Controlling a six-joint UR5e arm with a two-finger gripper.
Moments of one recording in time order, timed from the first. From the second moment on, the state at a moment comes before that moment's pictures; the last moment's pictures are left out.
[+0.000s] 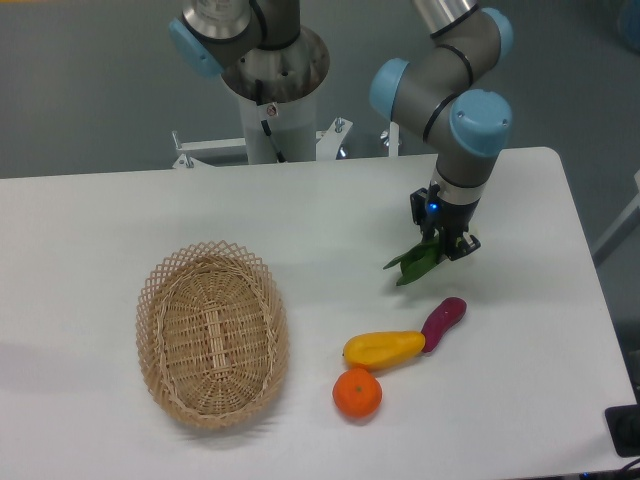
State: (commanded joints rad) arm 2.77 -1.88 -1.94 -0.84 1.48 1.75
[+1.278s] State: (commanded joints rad) arm 2.79 -1.90 -1.43 -1.23 1.45 1.63
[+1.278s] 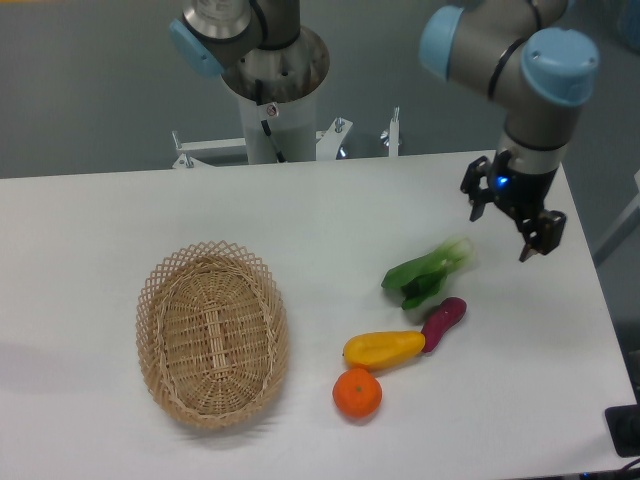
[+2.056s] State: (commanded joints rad) arm 2.74 -1.97 -1.34 -1.19 1.44 1.42
